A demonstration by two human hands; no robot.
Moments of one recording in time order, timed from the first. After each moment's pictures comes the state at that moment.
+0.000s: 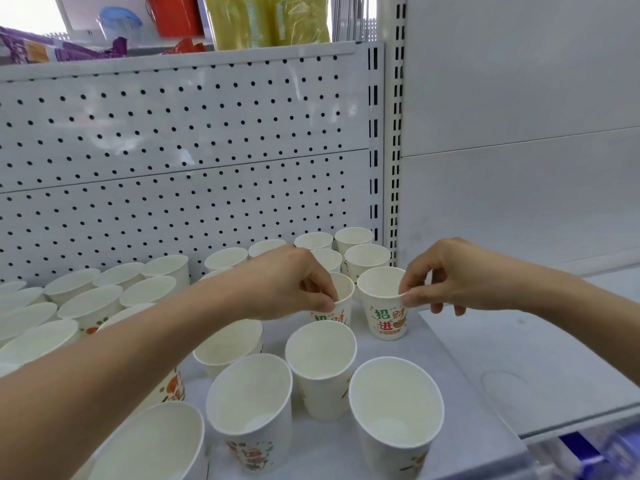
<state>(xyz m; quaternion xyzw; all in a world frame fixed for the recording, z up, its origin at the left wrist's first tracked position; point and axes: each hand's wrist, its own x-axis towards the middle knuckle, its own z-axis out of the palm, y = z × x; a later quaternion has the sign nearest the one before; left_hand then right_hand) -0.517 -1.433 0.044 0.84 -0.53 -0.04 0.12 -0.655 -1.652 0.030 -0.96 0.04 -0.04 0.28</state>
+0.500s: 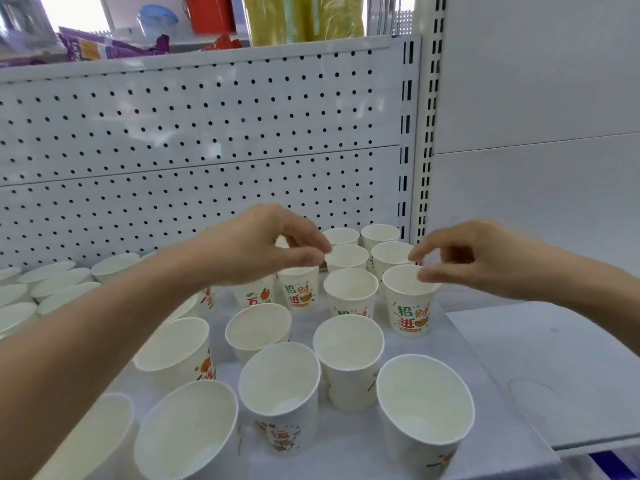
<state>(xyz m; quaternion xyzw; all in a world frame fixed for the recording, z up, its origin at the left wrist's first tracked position) -0.524 -1.386 0.086 0.85 -0.49 0.00 0.20 -0.652 -1.645 0.046 -0.97 0.02 -0.14 0.20</state>
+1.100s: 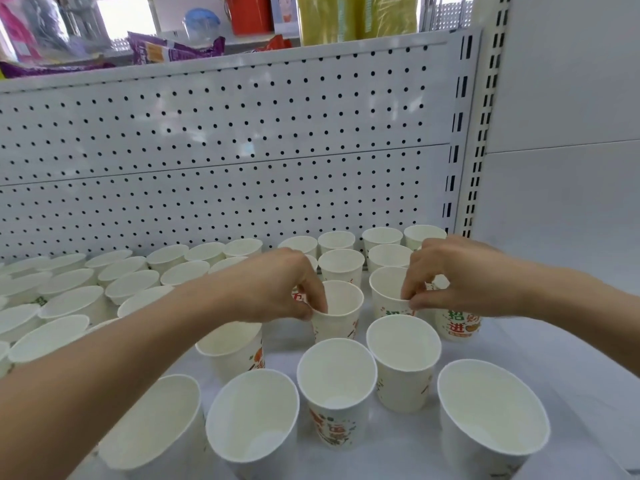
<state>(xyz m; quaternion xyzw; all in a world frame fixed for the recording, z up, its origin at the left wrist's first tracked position) -0.510 -1.342 0.055 0.89 -0.46 -0.02 0.04 -0.604 -1.593 0.033 -0.98 -0.14 -0.11 0.06</state>
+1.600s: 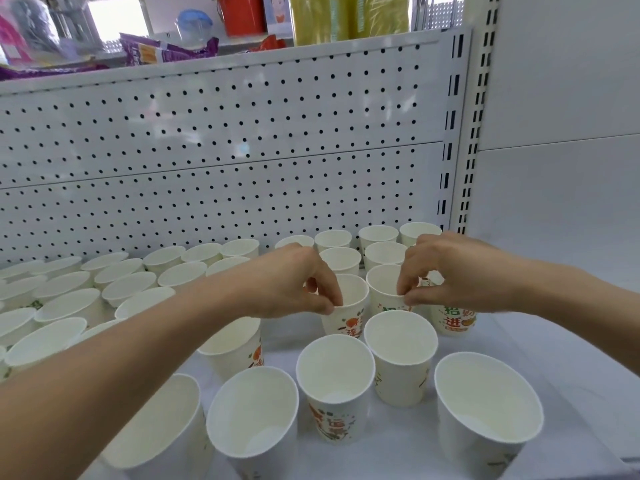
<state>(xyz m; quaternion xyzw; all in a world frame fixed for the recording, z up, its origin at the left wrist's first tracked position) -0.507 -1.355 0.049 0.86 -0.50 -0.02 0.08 -0.606 -1.591 0.032 -0.98 -0.14 -0.12 0.05</state>
